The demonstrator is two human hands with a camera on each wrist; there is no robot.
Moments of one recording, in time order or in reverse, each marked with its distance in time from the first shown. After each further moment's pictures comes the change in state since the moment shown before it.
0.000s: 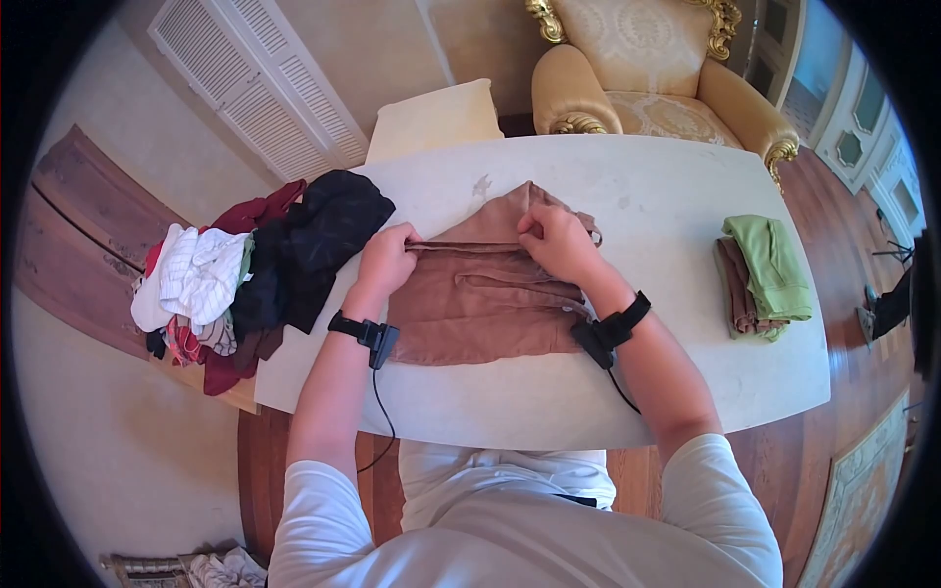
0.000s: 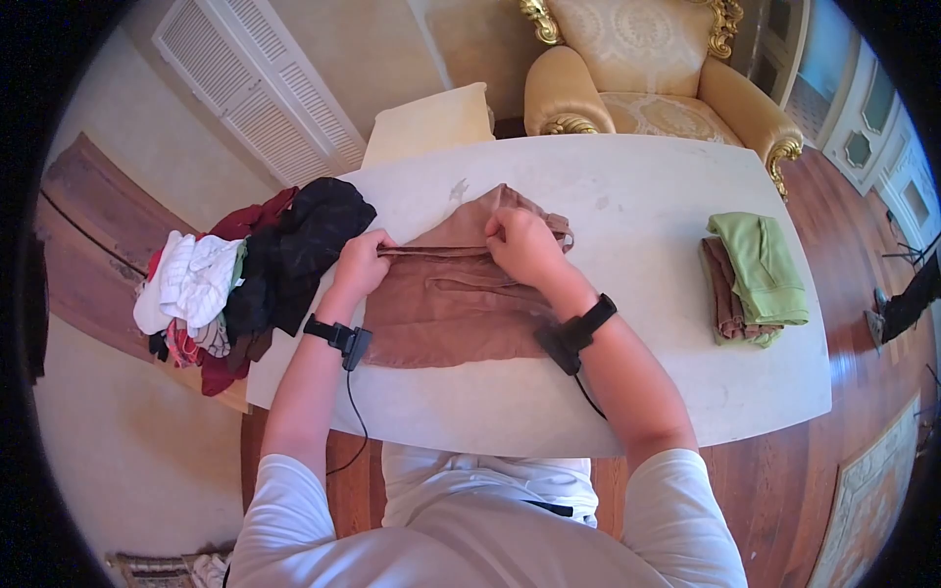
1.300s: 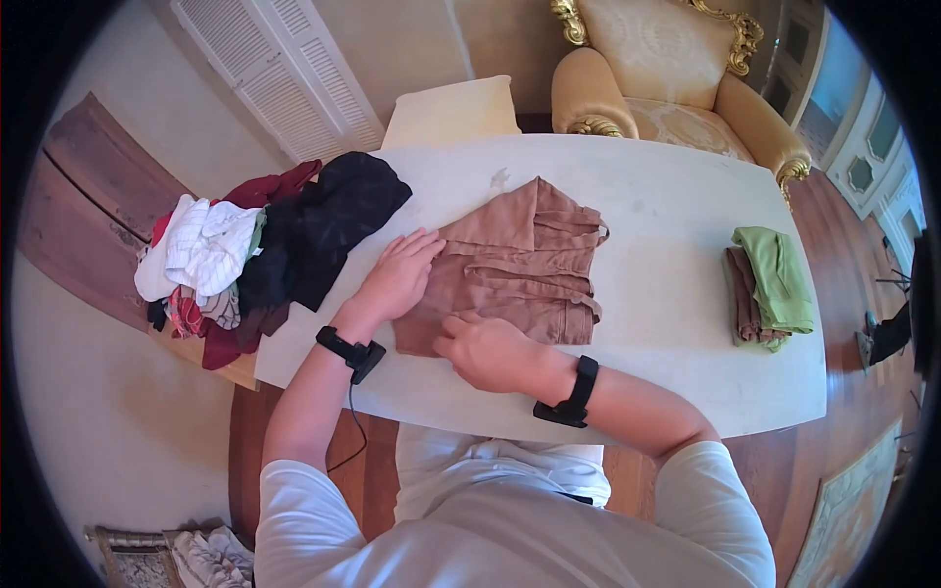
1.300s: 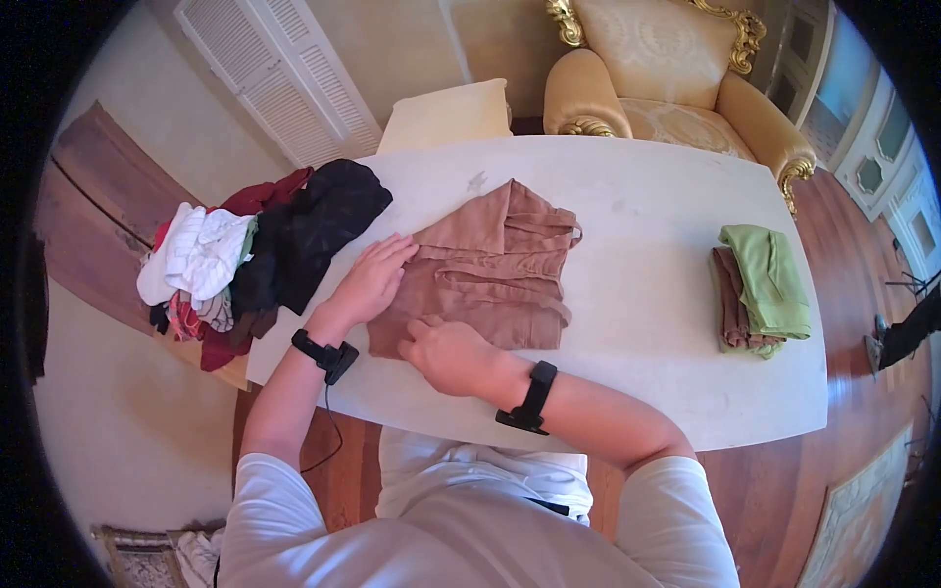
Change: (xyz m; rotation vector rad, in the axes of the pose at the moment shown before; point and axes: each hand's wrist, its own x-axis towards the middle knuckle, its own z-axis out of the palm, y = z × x) left_hand -0.060 0.007 -0.018 0.210 -0.177 0.313; right_hand -0.099 -0.084 0.088 -0.361 -0.444 -0.677
